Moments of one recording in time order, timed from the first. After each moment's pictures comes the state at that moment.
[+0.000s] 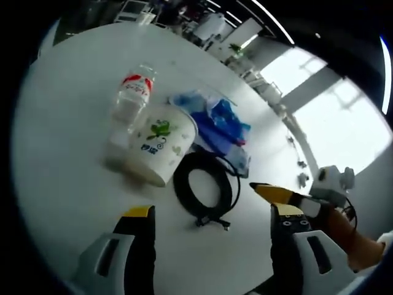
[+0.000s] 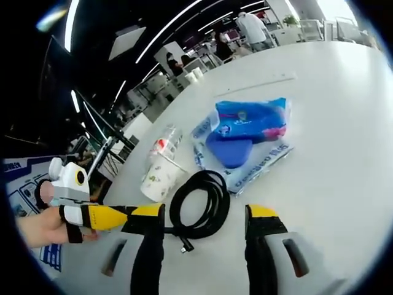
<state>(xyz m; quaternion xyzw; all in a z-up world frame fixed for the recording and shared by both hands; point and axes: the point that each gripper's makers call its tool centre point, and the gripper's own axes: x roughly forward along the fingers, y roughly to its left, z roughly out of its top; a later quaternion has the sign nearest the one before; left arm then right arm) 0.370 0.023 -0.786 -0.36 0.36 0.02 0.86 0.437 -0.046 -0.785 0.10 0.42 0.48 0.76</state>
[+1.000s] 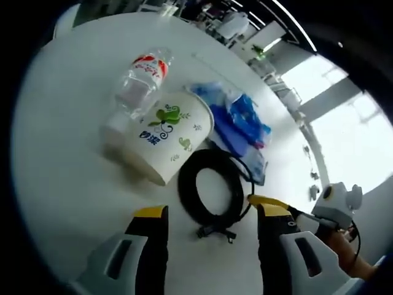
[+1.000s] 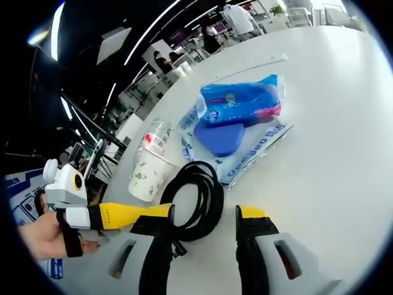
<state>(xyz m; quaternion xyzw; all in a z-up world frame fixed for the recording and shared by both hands) 0.386 0.019 -0.812 -0.40 0.38 0.09 0.83 0.442 -0.038 -0.815 0.11 0.45 0.45 0.76</state>
